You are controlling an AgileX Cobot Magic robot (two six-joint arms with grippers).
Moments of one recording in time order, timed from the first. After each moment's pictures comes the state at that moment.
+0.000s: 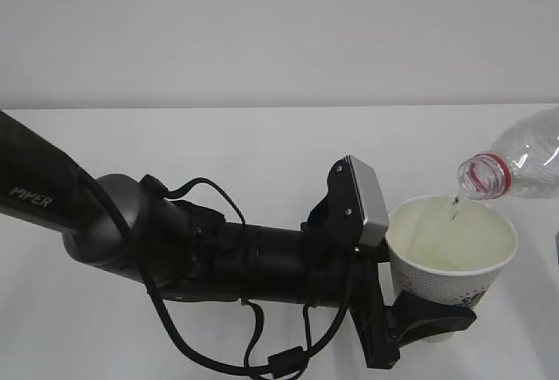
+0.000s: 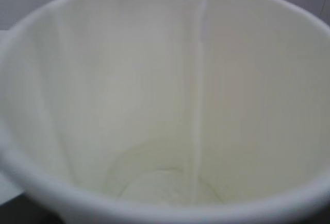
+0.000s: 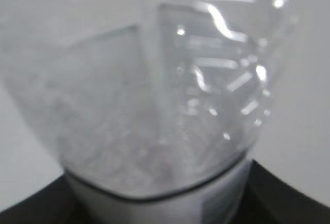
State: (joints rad) left arm -0.83 2.17 -1.04 0.87 -1.00 -0.43; right arm 0.09 1.25 -0.13 0.07 -1.04 -1.49
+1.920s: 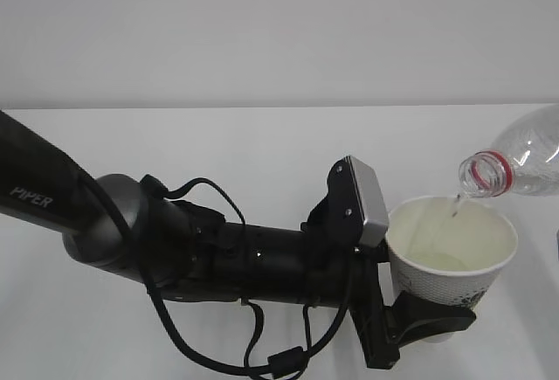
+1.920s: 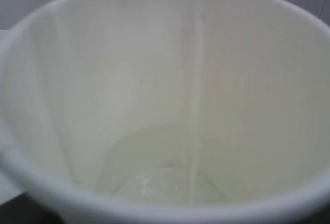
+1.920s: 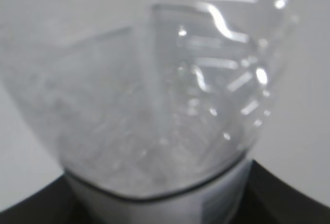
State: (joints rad) left arm -0.83 2.17 -1.04 0.87 -1.00 -0.43; right arm 0.09 1.25 -0.13 0.07 -1.06 -1.50
